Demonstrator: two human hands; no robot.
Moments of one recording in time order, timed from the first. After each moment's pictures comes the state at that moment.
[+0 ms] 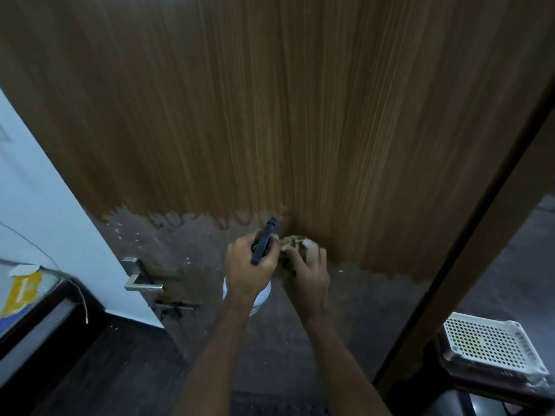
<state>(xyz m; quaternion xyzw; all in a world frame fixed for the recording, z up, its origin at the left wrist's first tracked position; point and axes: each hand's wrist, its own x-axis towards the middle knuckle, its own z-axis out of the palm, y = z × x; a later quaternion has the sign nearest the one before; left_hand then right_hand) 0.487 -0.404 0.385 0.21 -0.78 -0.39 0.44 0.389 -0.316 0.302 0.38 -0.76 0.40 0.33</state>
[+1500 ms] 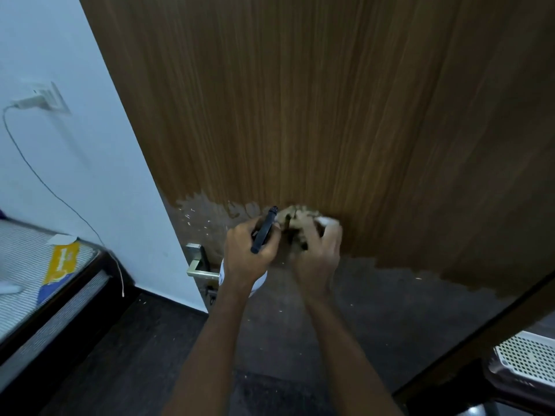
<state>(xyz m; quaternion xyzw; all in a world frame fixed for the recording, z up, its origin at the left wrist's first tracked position) 0.581 -0.547 0.385 0.22 -0.80 -0.34 0.45 0.481 -0.455 0.350 0.34 -0.73 0.46 0.36</state>
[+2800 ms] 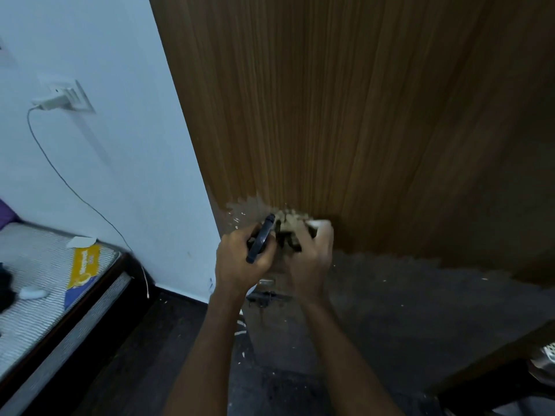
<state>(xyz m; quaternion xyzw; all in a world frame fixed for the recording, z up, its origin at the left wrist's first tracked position) 0.670 -0.648 0.376 0.23 -0.82 -0.31 0.42 0.563 -0.562 0.336 0.35 -0.73 0.50 0.31</state>
